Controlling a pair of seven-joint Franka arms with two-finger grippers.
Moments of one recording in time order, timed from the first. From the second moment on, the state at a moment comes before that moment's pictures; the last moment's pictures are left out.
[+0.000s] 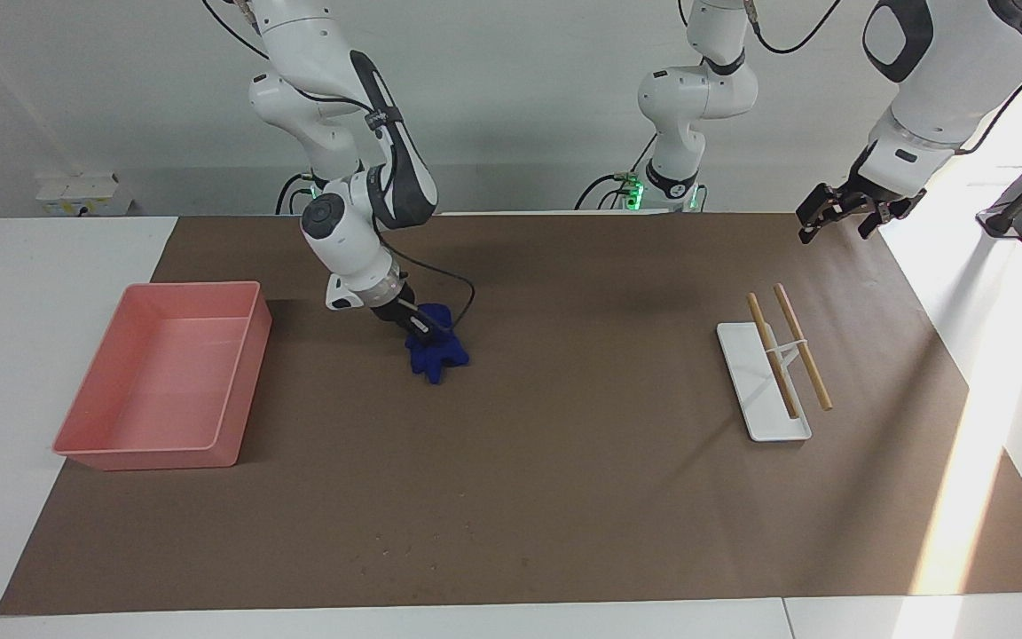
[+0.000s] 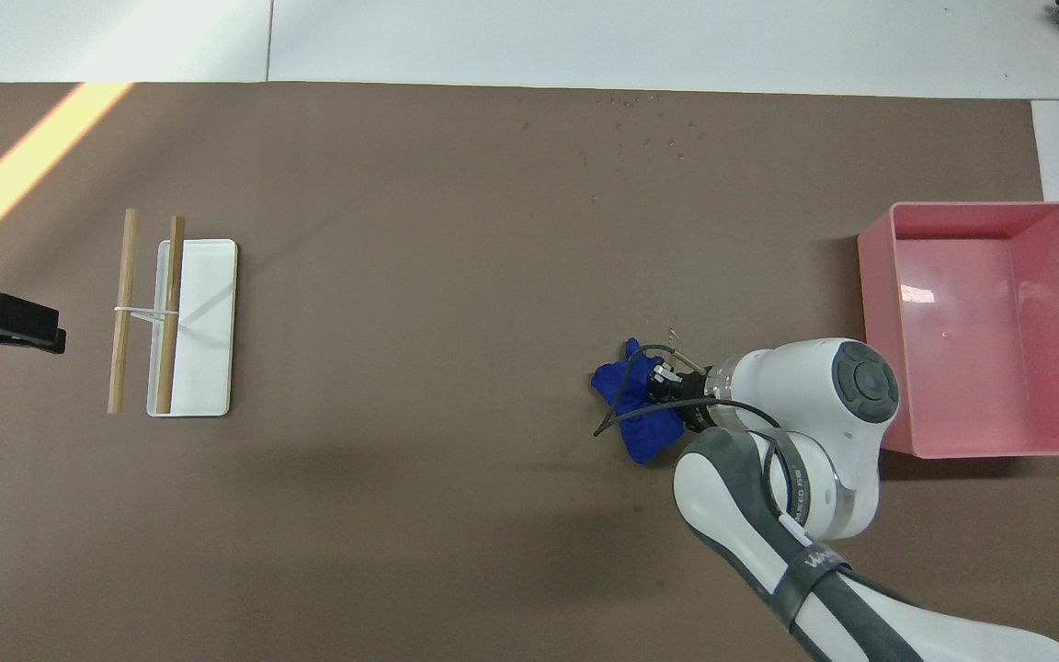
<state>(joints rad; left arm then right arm) 0.00 -0.07 0.01 -1.71 0.01 1.56 0.01 0.30 0.11 0.05 -2.35 0.47 2.49 0.61</state>
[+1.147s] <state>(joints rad) -0.03 -0.08 0.00 -1.71 0.01 1.58 0.01 0.01 0.04 0.03 -2.11 0.37 2.13 0.39</state>
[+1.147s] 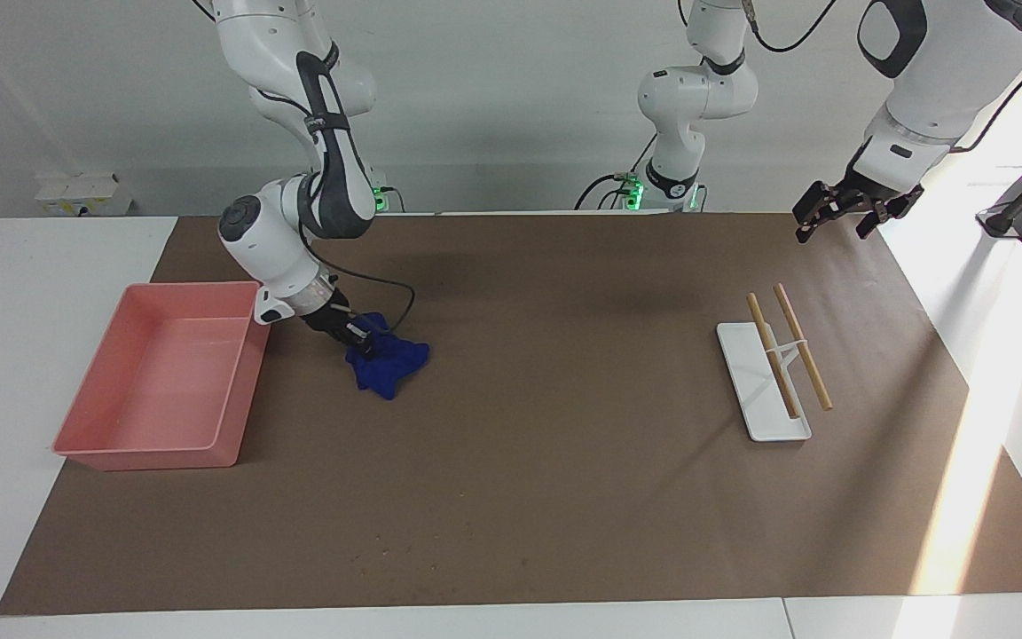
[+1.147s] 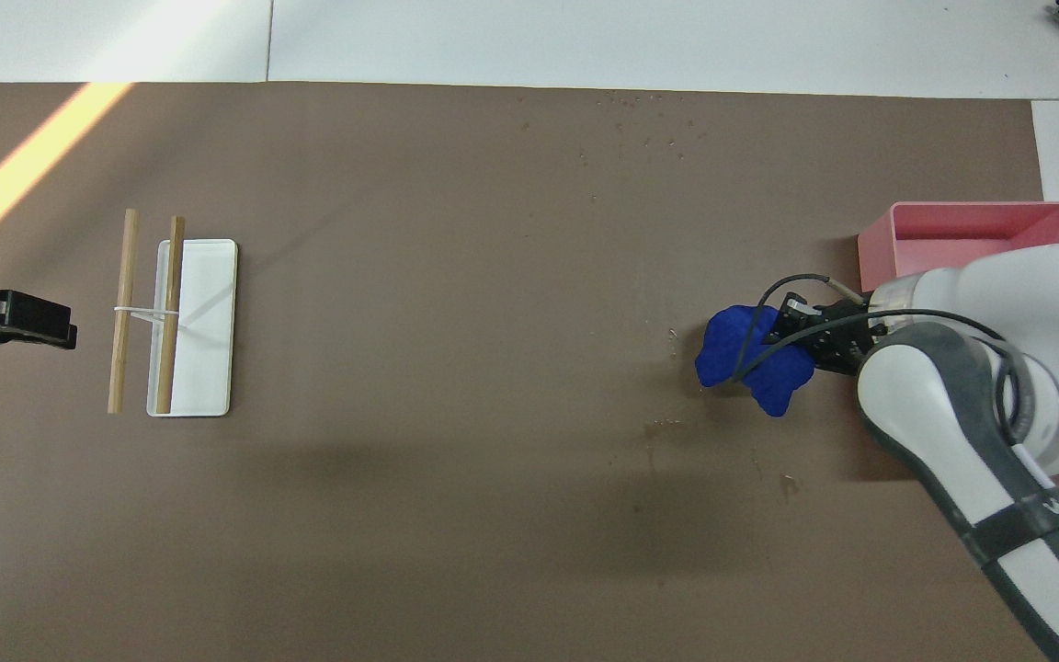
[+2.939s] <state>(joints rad) -0.05 -0.08 0.00 -1.71 0.01 1.61 0.01 -0.36 0.08 0.04 -2.11 -0.07 2.06 -0.23</state>
